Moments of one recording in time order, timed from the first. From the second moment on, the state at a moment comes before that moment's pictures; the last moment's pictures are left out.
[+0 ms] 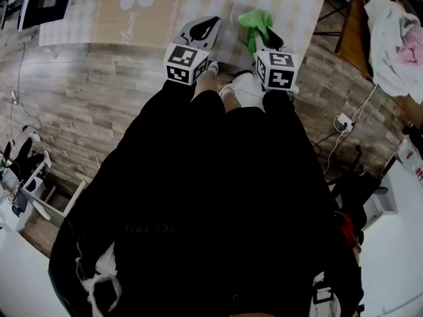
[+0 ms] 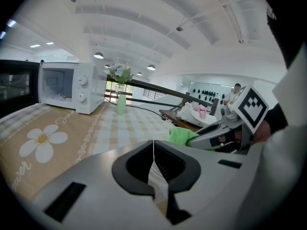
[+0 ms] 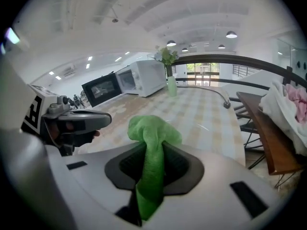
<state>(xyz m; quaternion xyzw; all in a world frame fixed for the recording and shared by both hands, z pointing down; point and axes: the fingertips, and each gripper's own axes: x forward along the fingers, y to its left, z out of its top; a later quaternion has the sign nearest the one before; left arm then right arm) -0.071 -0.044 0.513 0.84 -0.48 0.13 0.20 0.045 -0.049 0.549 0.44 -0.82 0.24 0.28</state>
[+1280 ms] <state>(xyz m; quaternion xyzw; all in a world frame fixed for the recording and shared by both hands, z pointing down) -0.115 -0.010 0.525 0.82 -0.51 0.14 0.23 -0.064 -0.004 0.602 0.33 -0.85 0.24 0.34</state>
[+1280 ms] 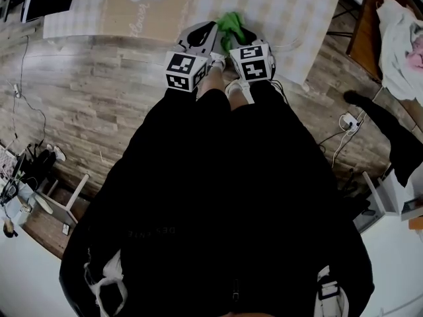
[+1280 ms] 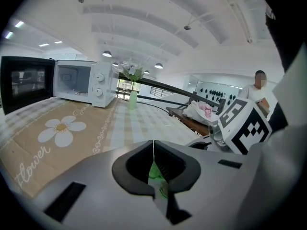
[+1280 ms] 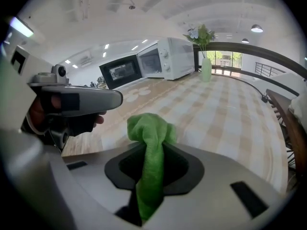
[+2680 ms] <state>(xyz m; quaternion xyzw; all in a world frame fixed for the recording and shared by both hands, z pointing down) 0.001 -0.032 0.510 0.88 -0.39 0.17 0.20 0.153 0.001 0.606 0.51 -0.75 0.29 0.32</state>
